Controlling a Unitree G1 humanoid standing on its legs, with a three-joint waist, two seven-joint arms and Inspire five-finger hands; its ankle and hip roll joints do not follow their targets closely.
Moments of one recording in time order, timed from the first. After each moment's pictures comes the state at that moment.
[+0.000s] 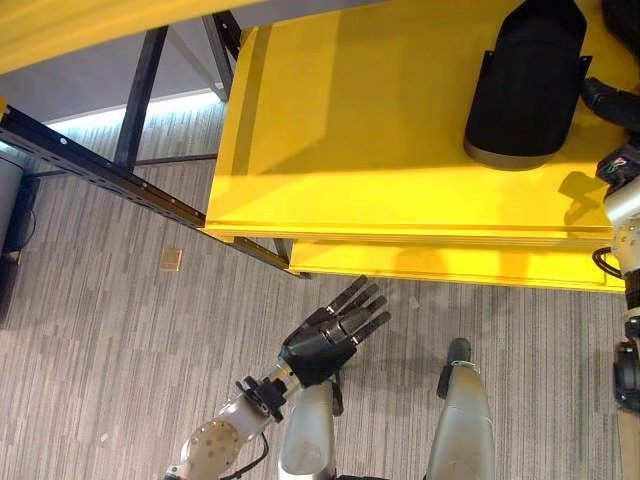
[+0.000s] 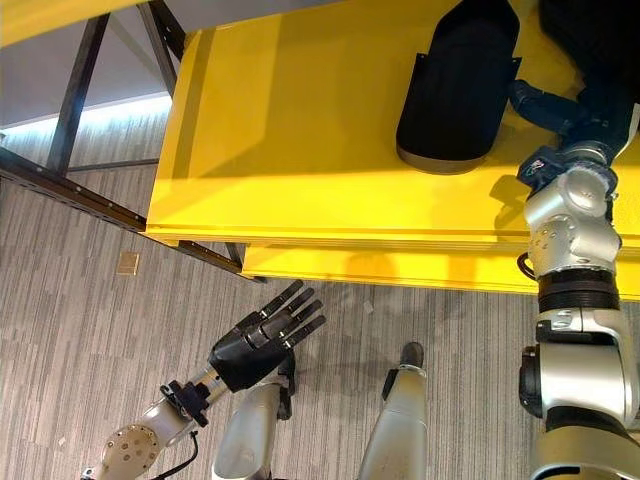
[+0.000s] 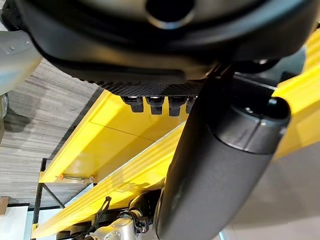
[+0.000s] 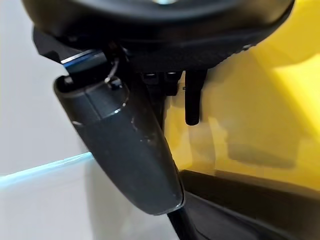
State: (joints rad) left arm 0.08 0.41 -0.27 -0.09 -1.40 0.35 -0.34; right arm -0.99 -0.82 0.01 0.73 0.84 0.05 -0.36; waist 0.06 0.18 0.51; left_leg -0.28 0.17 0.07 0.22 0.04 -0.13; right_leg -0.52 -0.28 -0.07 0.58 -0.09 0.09
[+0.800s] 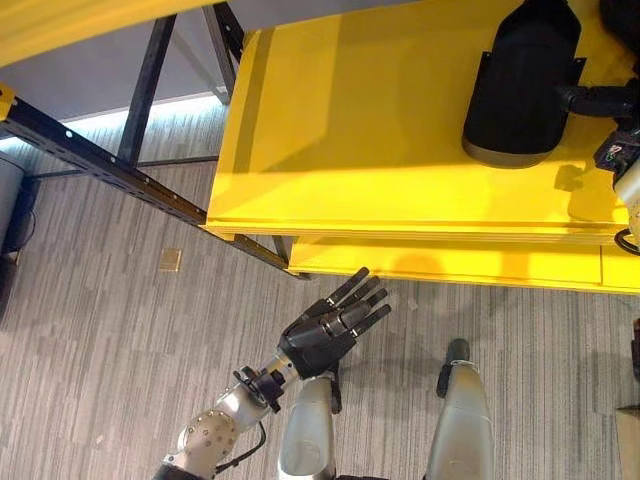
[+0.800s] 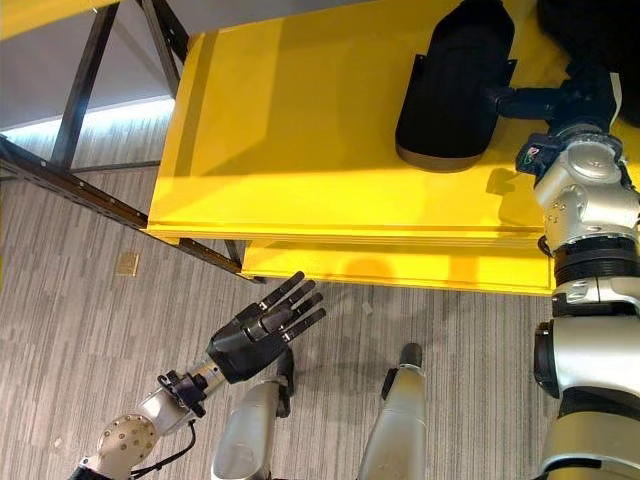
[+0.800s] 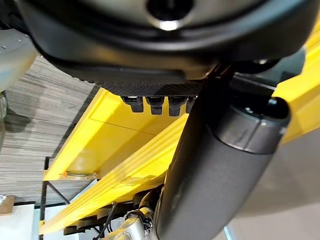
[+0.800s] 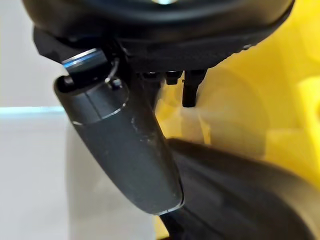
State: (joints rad) left arm 0.04 0.41 -0.24 -0.09 -1.40 0.36 -0.33; right arm -1.15 -0.83 0.21 0.83 0.67 0.19 -0.25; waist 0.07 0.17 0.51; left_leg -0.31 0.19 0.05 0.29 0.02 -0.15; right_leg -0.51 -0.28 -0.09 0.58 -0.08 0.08
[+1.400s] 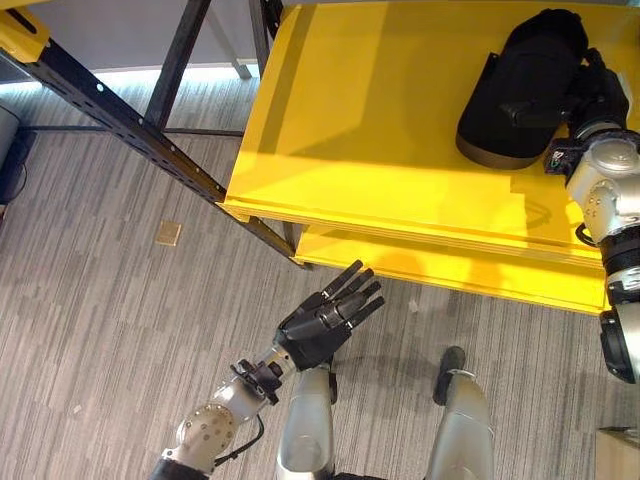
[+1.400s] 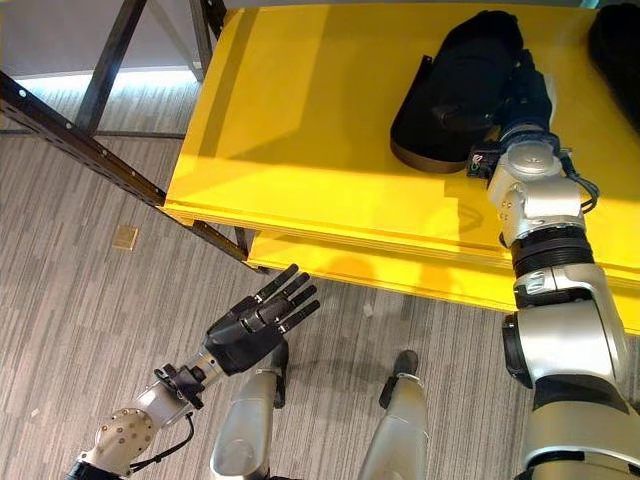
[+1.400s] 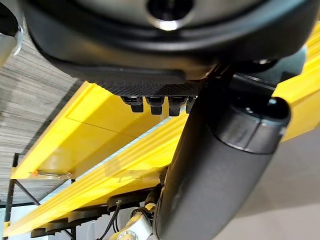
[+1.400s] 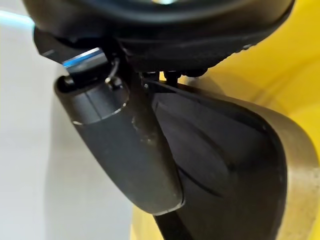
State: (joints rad) left arm 0.01 0.41 -0.23 -0.09 -1.40 0.36 -0.31; right arm -1.18 -0.72 0.29 0.84 0.59 0.21 -0.26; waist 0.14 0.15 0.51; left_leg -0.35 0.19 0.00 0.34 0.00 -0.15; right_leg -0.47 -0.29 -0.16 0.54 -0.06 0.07
